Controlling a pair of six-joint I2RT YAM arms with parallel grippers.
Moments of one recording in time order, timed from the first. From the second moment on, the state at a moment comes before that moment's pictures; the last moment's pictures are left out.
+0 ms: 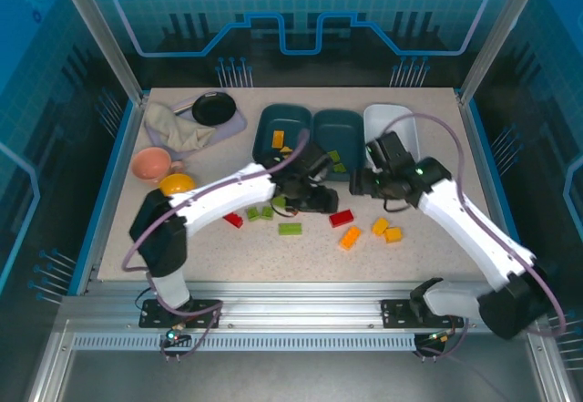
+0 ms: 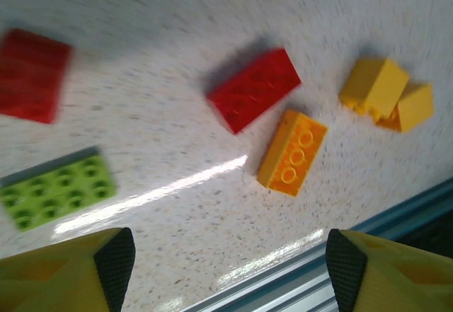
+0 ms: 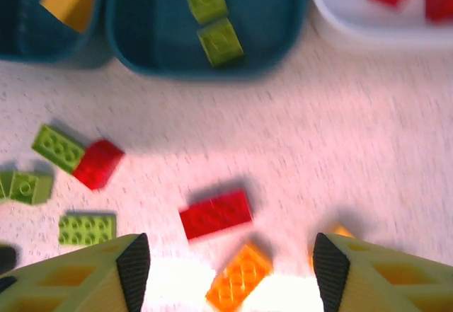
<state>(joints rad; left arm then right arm) -0.87 1.81 1.52 -0.89 0.15 -0.73 0.49 1.17 1.12 -1.00 0.10 0.57</state>
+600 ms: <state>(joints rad) -1.06 2.22 1.82 -0.97 0.03 -0.65 0.49 0.65 1.07 -1.24 0.14 0.75</state>
